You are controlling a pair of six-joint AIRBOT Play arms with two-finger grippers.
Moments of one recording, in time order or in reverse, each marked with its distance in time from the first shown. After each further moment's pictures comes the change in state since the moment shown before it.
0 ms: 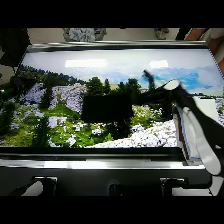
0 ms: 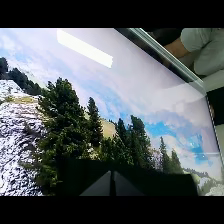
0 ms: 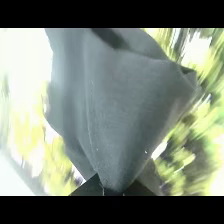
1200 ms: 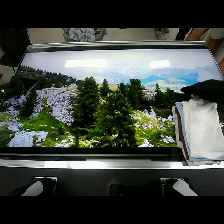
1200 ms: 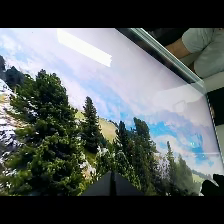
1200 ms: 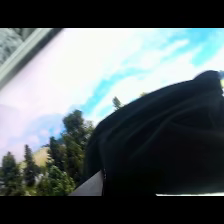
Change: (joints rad) left arm 0.000 -0.002 0.000 0.000 0.000 0.000; right arm -0.972 0.367 0.154 -0.087 0.270 0.194
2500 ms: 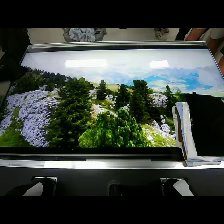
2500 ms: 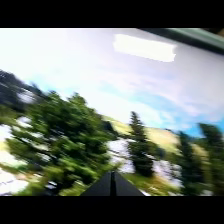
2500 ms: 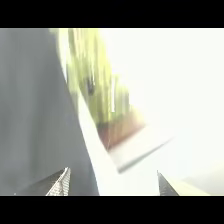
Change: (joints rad) left arm -0.175 -0.030 0.362 0.581 -0.004 -0.255; right arm -0.098 0.100 0.029 -0.589 0.035 -0.296
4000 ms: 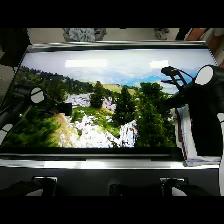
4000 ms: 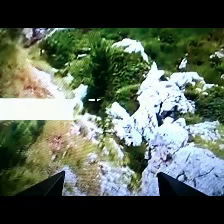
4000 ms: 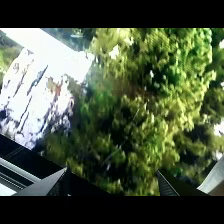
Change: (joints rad) left arm -0.502 -0.145 -0.210 0.569 -0.261 -0.450; right arm 1.037 -0.208 -0.133 -0.010 0.084 0.085
